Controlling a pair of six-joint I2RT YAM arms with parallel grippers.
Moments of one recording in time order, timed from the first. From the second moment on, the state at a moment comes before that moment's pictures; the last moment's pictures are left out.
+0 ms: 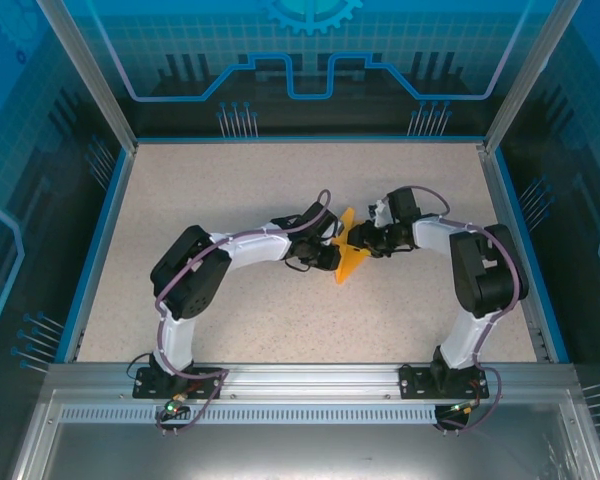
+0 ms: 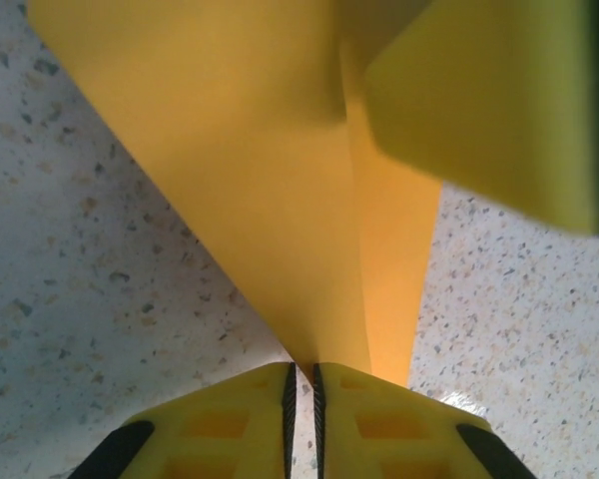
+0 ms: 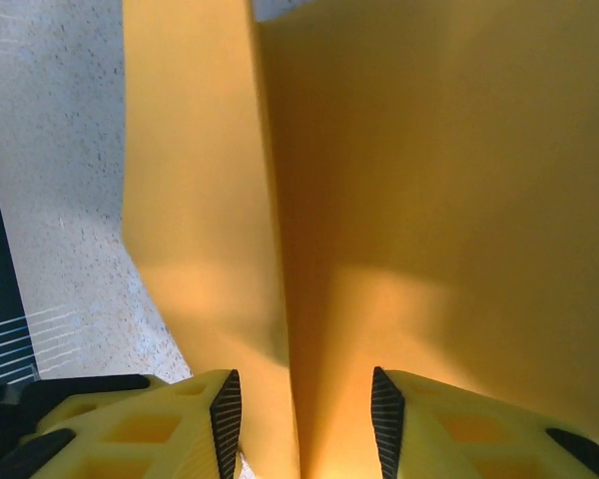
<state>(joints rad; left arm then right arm) -0.73 1.99 1.32 -0.37 0.24 -0.43 0.21 1.81 0.97 -0.25 -0.65 0.52</state>
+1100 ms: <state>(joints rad) -0.71 2.05 1.33 -0.37 0.26 -0.43 0.22 1.84 0.99 -0.27 -0.63 0.50</state>
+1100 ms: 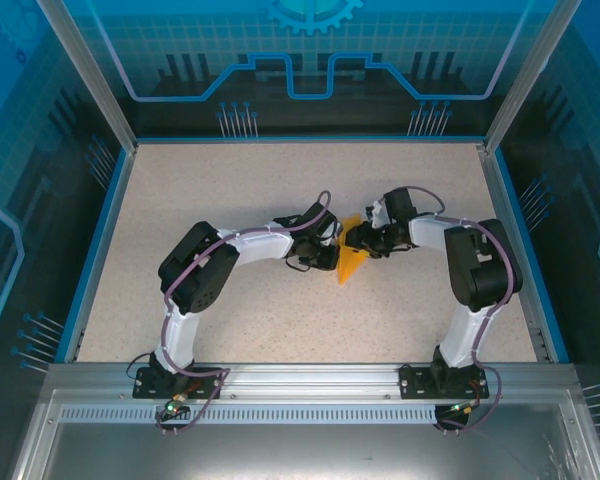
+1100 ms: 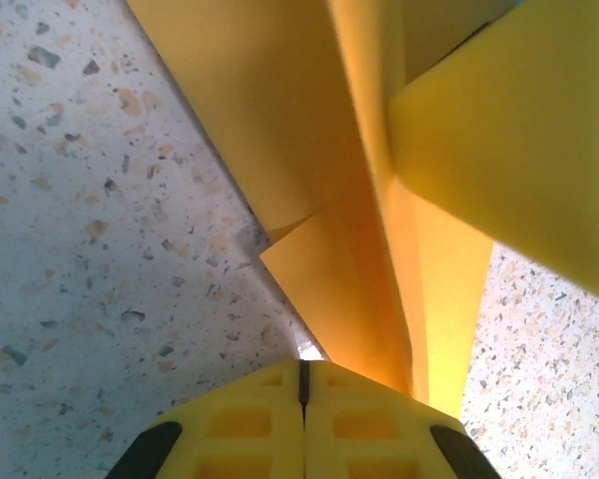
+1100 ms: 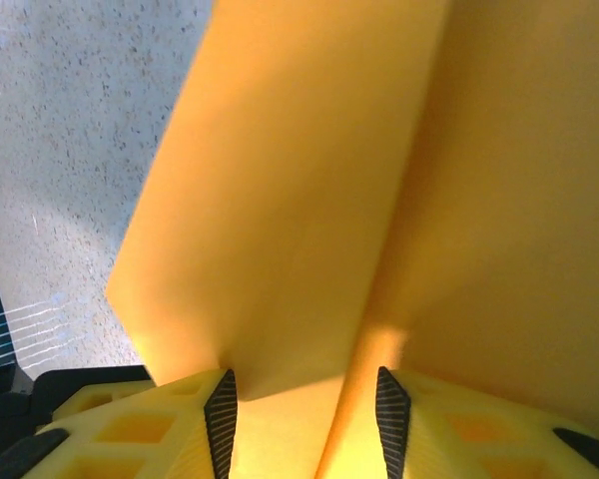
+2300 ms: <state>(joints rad) -0.68 2.05 1.37 -0.33 0.29 -0.48 0.21 1.90 0.99 -0.14 -0.76 0.55</state>
